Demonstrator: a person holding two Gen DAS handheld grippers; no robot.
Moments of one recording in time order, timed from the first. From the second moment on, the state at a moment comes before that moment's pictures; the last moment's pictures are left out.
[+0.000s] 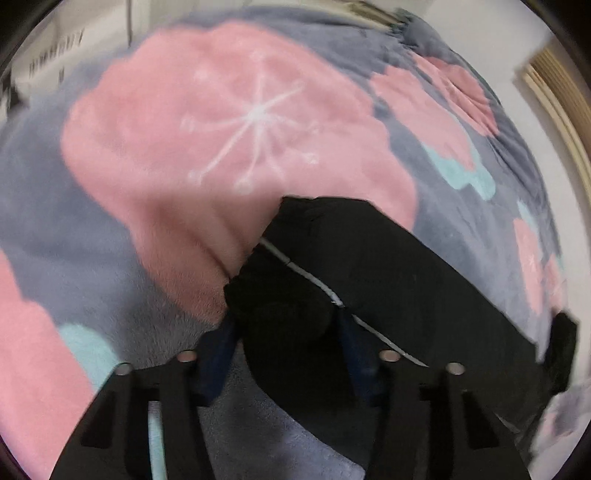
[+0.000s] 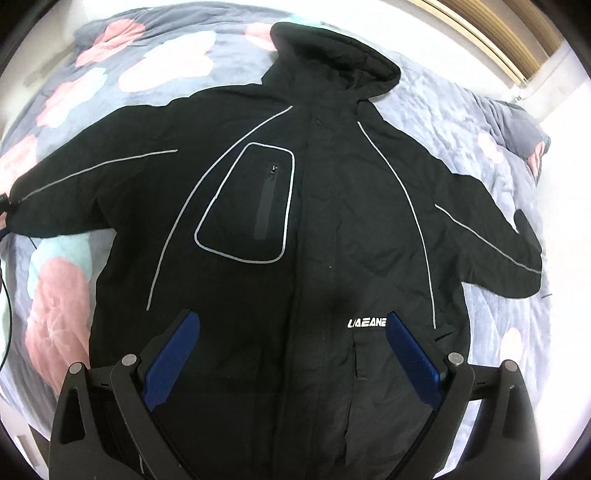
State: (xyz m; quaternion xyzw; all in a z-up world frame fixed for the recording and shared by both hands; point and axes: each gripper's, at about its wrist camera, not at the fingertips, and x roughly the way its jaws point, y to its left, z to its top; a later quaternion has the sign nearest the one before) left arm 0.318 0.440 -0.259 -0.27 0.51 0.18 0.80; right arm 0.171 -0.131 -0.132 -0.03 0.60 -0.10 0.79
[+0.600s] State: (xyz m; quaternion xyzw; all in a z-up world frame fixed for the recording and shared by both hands) left arm 0.291 0.271 -0.082 -0.12 0.43 0.05 0.89; right arm 0.116 -0.219 -0.093 0.06 0.55 -0.18 0.81
